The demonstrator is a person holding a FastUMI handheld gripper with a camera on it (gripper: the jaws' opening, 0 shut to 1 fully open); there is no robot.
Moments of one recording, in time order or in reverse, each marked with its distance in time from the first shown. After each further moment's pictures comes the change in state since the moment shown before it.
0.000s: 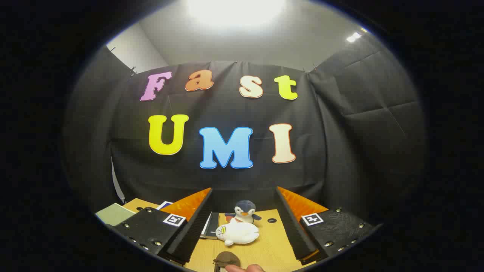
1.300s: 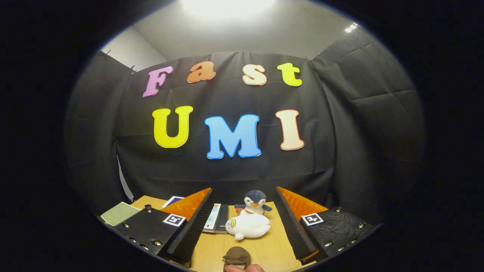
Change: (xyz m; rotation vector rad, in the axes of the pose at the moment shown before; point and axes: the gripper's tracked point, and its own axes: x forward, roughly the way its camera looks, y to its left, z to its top) arm 0.012 0.027 -0.040 0.057 0.097 0.072
